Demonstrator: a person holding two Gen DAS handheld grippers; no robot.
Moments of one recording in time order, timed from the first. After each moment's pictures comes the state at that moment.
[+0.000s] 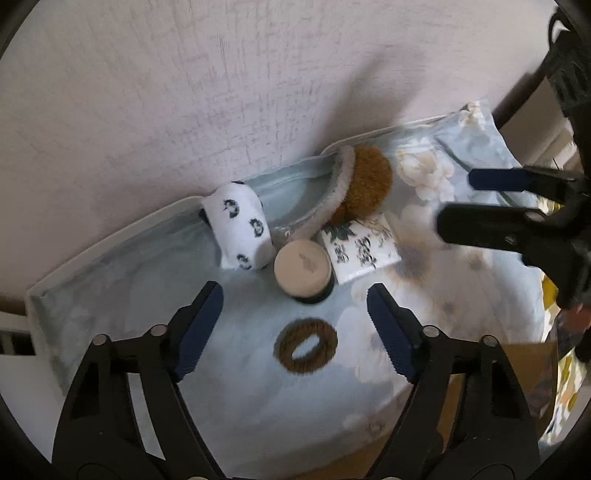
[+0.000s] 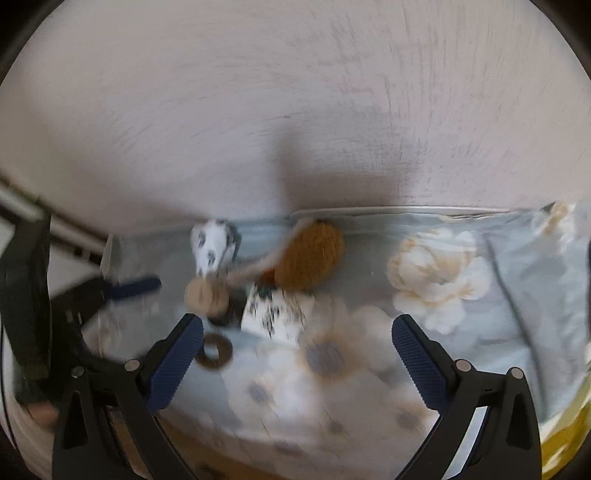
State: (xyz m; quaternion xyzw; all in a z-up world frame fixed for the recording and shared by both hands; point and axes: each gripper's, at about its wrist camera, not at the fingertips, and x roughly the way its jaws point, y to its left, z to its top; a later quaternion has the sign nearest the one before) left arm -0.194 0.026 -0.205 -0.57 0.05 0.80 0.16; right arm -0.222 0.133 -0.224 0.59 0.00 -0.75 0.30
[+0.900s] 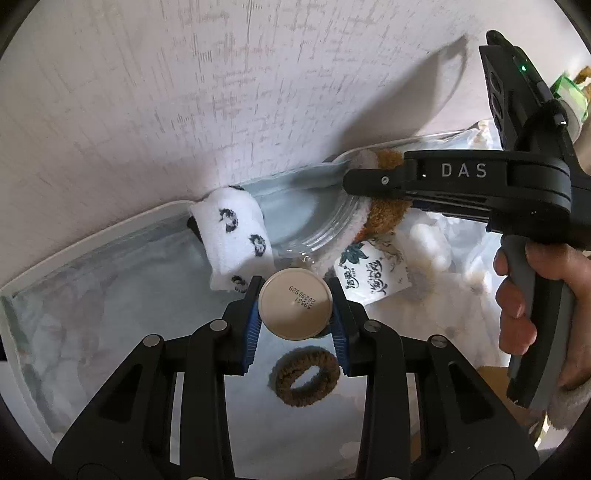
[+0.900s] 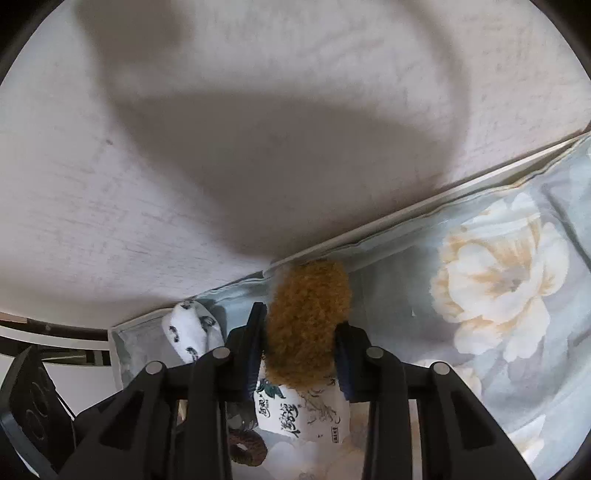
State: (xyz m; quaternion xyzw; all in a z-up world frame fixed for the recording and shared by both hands) left arm -0.216 0.012 -0.224 -0.58 0.00 0.79 0.18; right arm -0.261 0.117 -0.268 0.61 -0.15 -0.74 0.23
